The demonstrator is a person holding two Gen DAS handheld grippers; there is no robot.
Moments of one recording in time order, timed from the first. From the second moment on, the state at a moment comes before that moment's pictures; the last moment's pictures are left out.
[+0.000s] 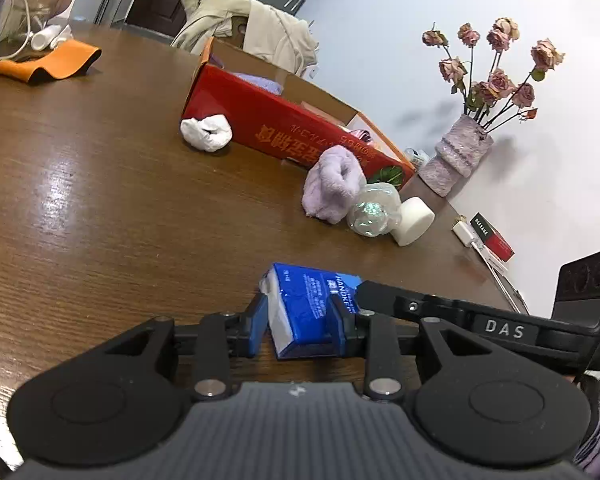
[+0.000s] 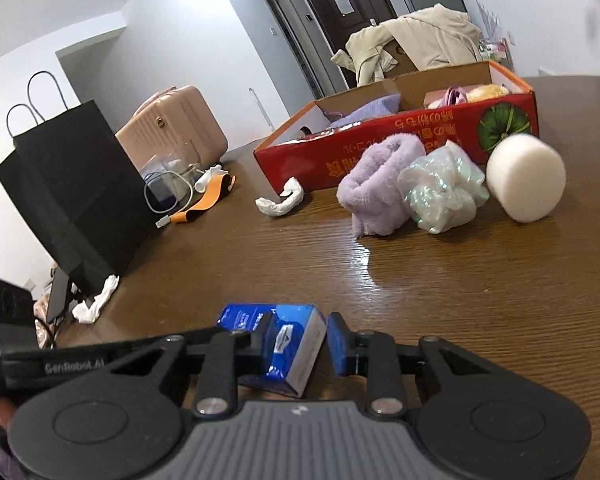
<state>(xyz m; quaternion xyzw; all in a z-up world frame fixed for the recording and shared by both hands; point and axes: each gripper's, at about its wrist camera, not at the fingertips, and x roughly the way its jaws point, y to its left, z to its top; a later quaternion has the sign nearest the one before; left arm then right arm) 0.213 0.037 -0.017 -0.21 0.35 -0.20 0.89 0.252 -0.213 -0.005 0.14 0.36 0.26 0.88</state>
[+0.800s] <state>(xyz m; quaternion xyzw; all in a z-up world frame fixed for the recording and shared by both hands) 0.487 0.014 0.057 -0.22 0.36 -0.18 0.89 0.499 -0.209 0.068 0.13 0.32 0.21 0.91</state>
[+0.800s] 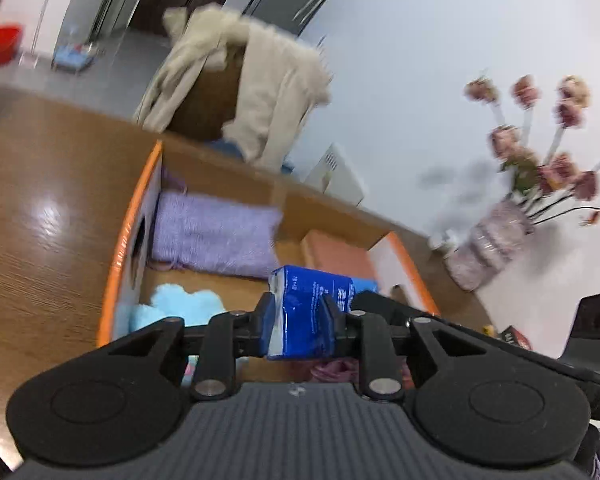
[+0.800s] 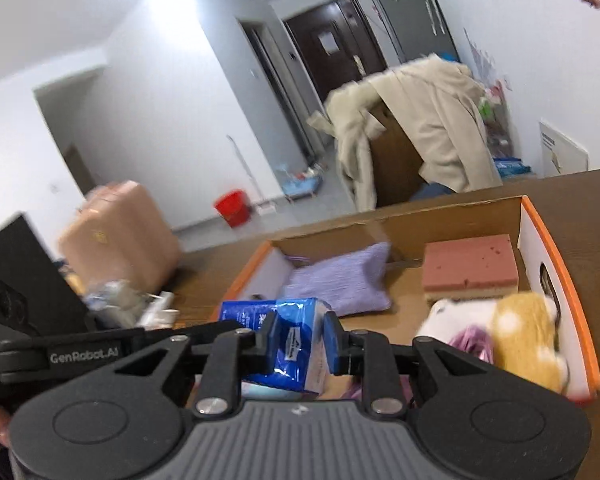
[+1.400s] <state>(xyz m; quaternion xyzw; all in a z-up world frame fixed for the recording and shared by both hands) 0.486 -0.003 0.032 -0.12 0.39 -0.15 0.90 0.522 -0.188 0.020 0.06 0.37 0.19 0.91</state>
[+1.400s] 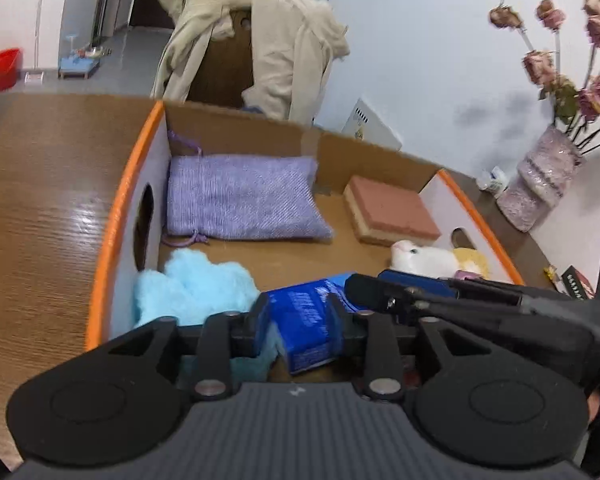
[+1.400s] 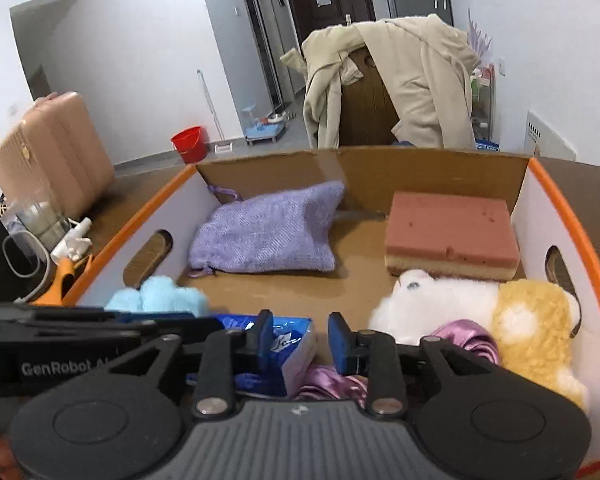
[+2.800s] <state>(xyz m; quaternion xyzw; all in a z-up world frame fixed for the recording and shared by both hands) 0.114 0.031 0.092 -0.06 0.17 -0.07 0.98 0.180 -0.283 0.102 0.01 0.18 0.18 0.97</state>
